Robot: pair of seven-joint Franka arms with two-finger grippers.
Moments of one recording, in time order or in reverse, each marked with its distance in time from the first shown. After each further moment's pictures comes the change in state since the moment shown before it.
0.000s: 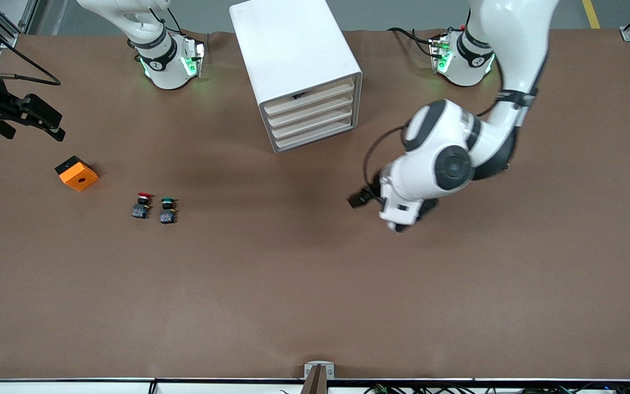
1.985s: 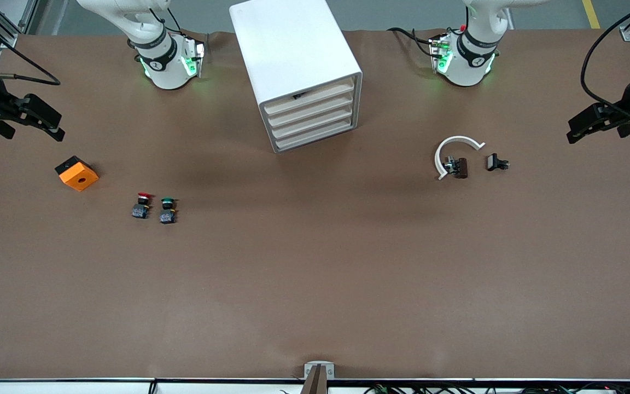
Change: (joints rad) left arm 0.348 -0.514 0.125 -0.047 0.261 -0.419 0.878; right arm 0.000 0.000 -0.001 0.002 -0.001 0.001 0.000
